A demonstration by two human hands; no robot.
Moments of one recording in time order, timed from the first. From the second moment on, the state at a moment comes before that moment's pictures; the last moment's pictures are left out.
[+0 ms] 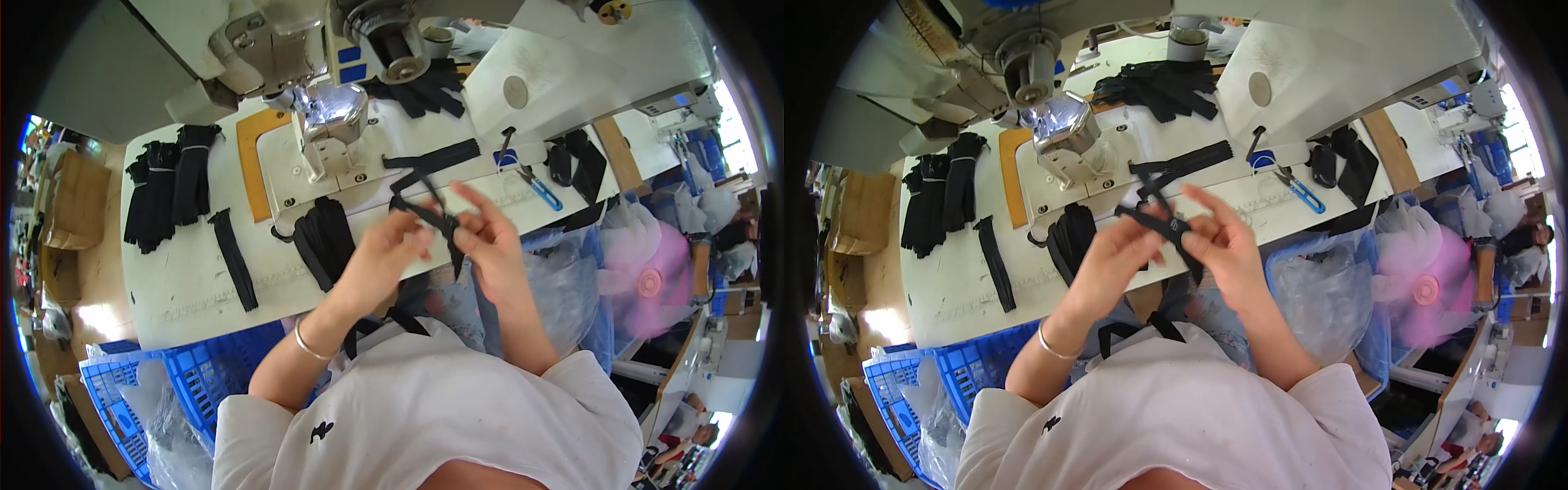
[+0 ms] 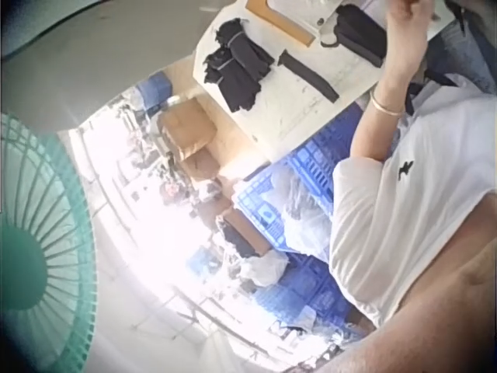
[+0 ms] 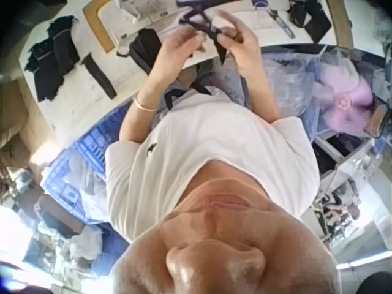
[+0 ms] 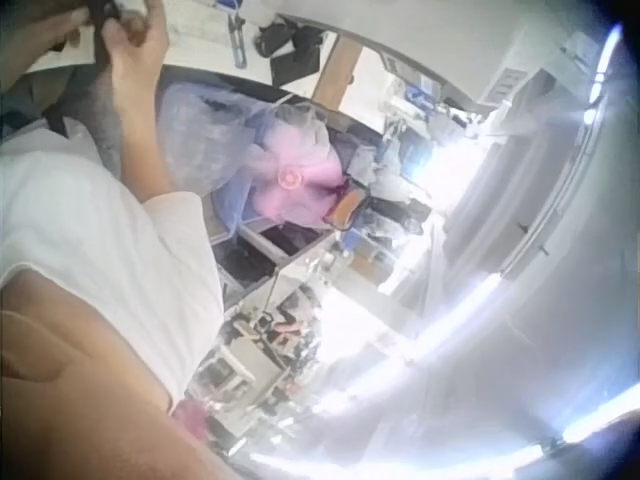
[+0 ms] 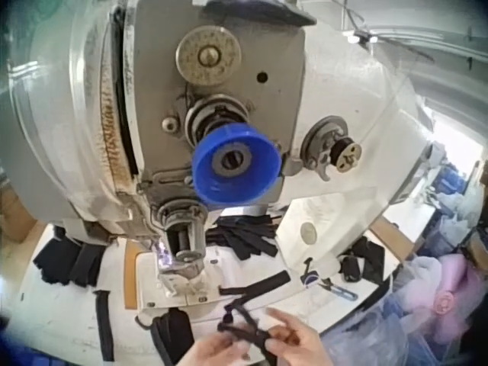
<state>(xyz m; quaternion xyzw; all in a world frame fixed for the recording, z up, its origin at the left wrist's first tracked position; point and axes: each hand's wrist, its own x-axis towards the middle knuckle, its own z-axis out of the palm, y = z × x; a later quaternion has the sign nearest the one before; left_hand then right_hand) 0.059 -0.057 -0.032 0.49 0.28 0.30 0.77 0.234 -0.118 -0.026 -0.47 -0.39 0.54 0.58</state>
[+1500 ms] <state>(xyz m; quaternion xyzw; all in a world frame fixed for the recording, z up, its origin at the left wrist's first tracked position) 0.072 -0.052 -0.041 0.66 0.37 0.37 0.54 0.206 -0.173 -0.067 -0.52 -0.43 0.48 0.56</state>
